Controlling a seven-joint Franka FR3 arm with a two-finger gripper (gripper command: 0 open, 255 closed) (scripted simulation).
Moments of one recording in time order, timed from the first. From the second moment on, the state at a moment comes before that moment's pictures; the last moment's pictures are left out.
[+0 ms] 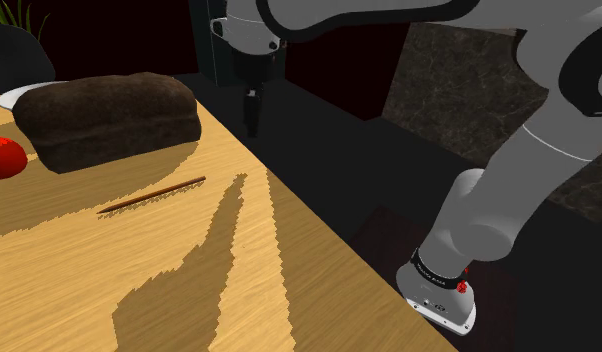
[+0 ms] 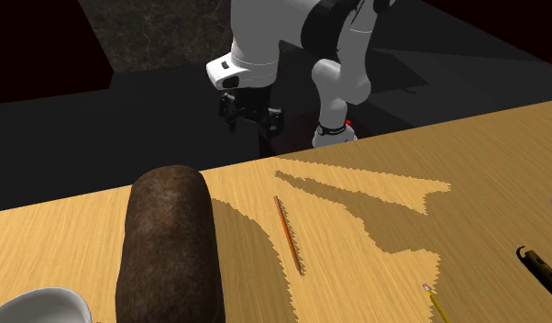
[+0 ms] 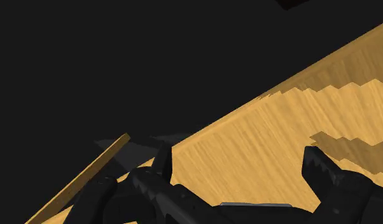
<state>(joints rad) 0.19 -0.16 0.29 -1.84 -0.06 1.75 -0.26</state>
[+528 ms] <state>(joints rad) 0.28 0.04 0.39 -1.65 -0.18 1.77 -0.36</state>
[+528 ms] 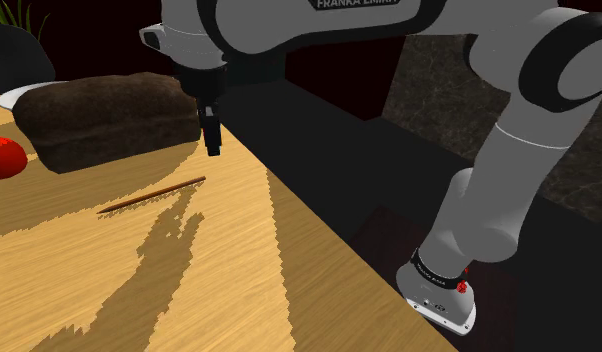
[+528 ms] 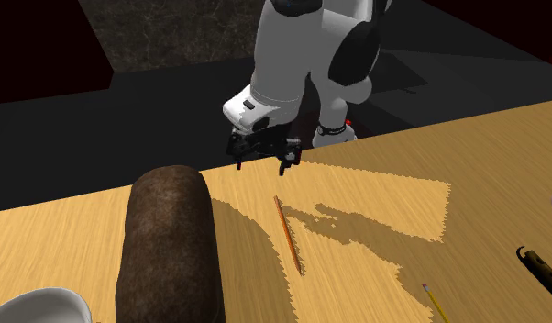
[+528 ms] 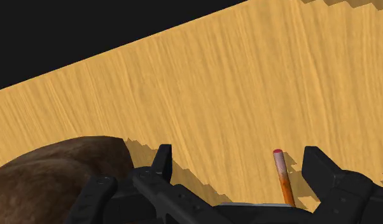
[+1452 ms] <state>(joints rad) 0.39 0.22 0.46 -1.57 -0.32 1.85 -0.43</state>
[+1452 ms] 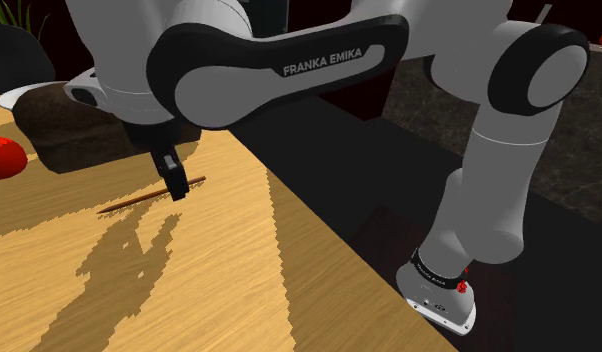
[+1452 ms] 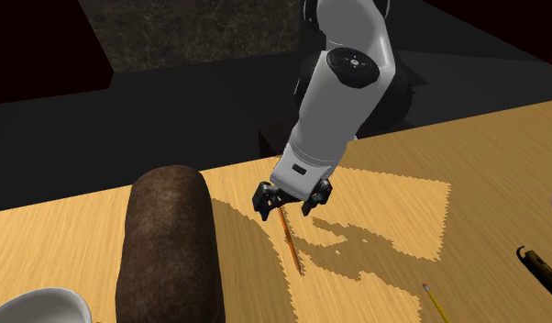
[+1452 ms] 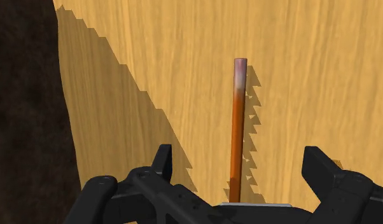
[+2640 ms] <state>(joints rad) 0.39 0.22 0.47 -1.52 -0.32 1.81 -0.44</state>
